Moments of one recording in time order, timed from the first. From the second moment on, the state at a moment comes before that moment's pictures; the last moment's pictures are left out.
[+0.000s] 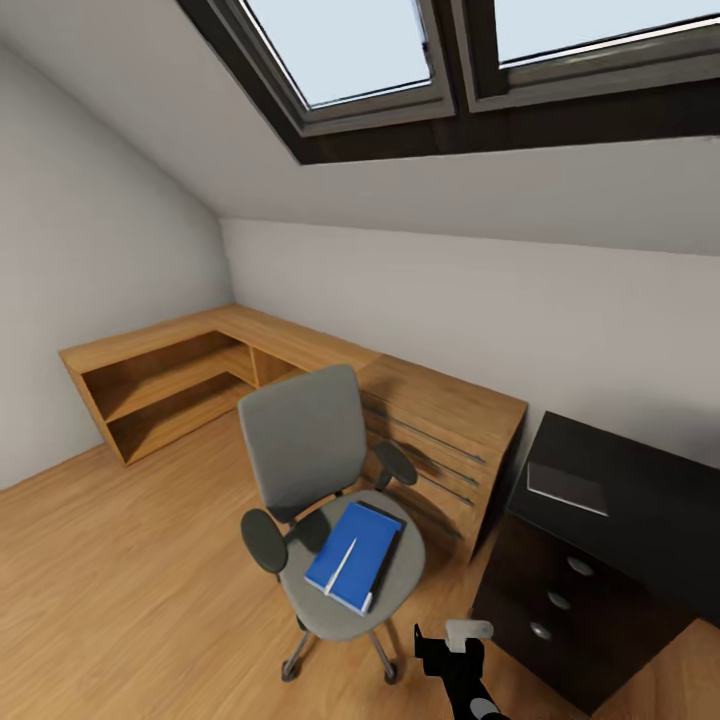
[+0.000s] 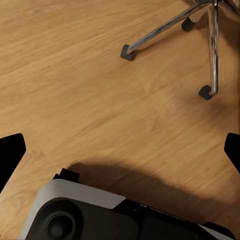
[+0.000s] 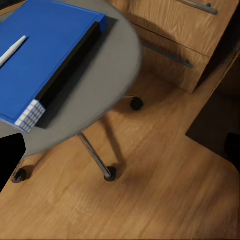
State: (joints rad) left arm 0.00 0.04 -0.12 -0.36 0.58 -0.37 -0.13; right arm -0.53 0.12 0.70 -0.05 -0.67 -0.48 -0.14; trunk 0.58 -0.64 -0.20
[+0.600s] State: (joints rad) left arm 0.00 0.04 -0.12 -0.36 0.58 -0.37 -0.13; right arm -0.53 0.12 0.70 -0.05 -0.67 -0.49 -0.14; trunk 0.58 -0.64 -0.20
